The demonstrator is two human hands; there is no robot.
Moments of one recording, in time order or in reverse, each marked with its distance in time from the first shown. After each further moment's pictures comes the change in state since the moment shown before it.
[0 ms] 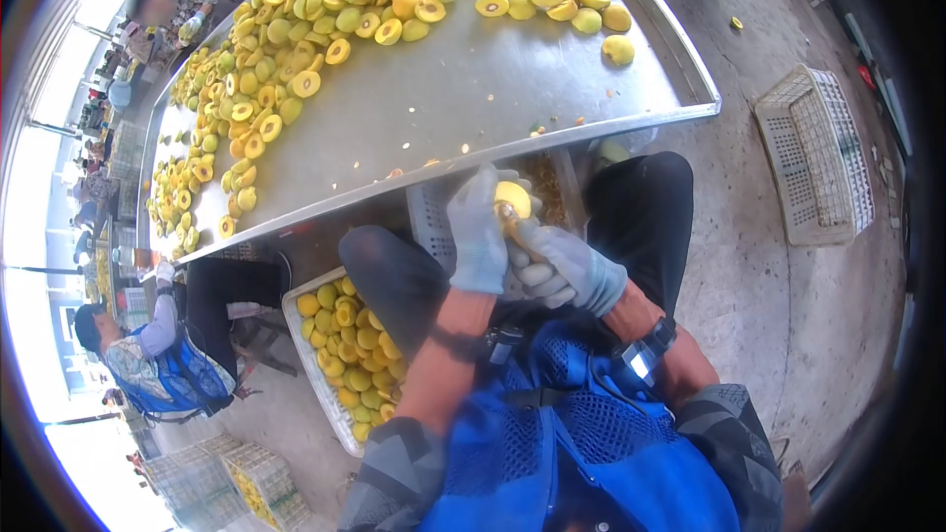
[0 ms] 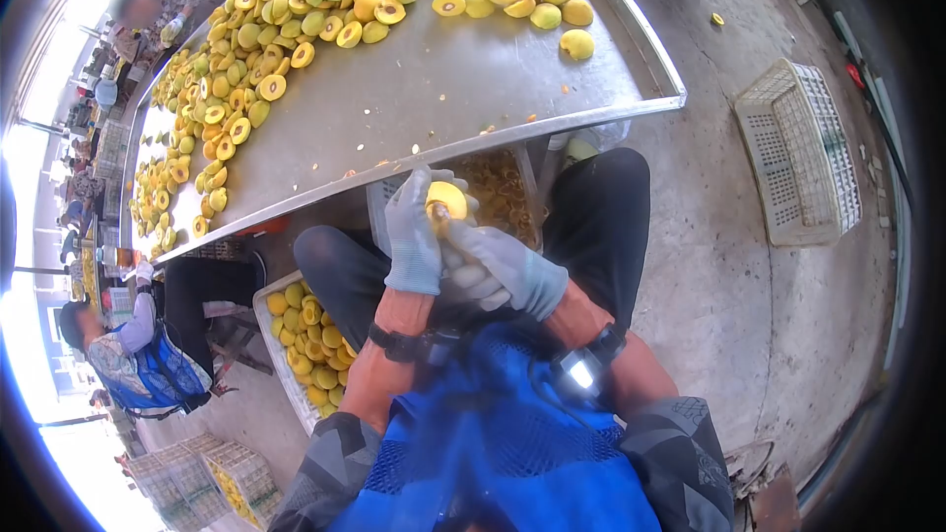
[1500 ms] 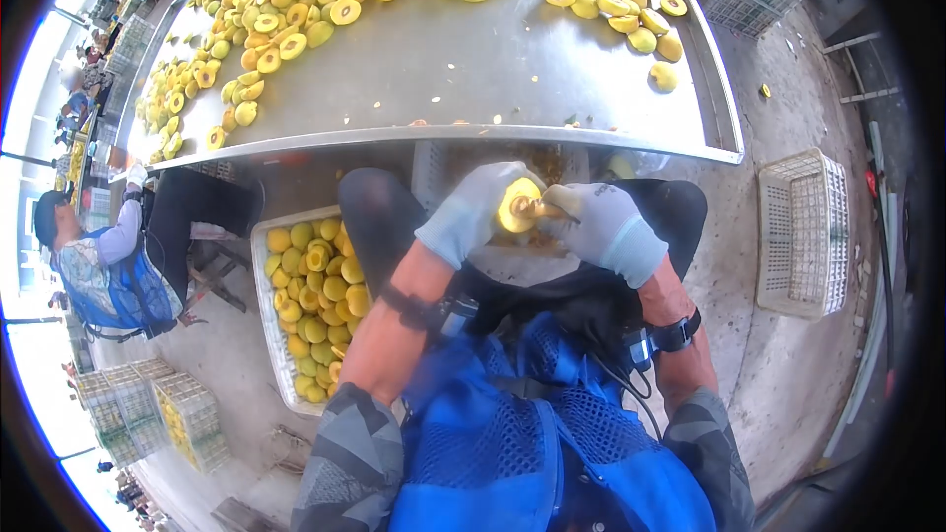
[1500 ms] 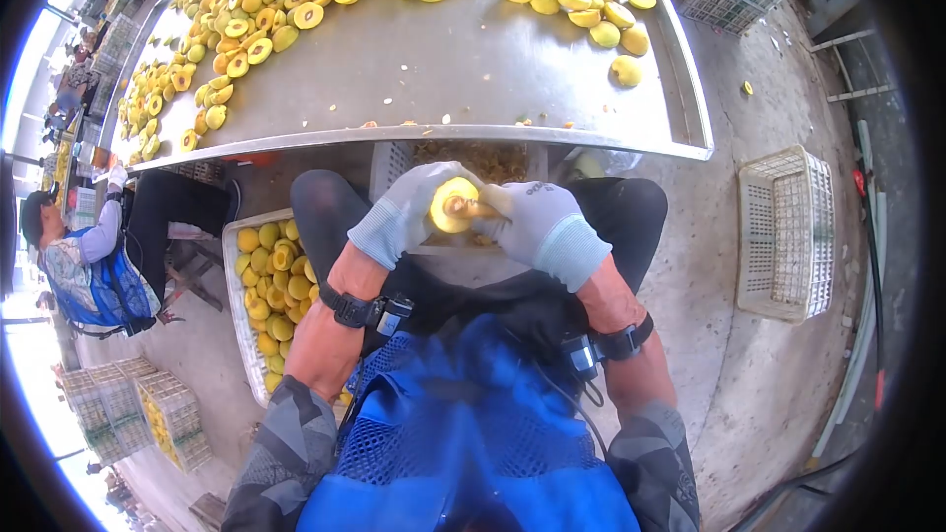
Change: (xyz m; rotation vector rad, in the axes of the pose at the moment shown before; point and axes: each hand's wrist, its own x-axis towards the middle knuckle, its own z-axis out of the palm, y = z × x) left_hand 0.023 0.008 -0.069 0.524 -0.628 0.351; right_hand 0.002 -0.042 0.000 -1.952 0.377 -0.592
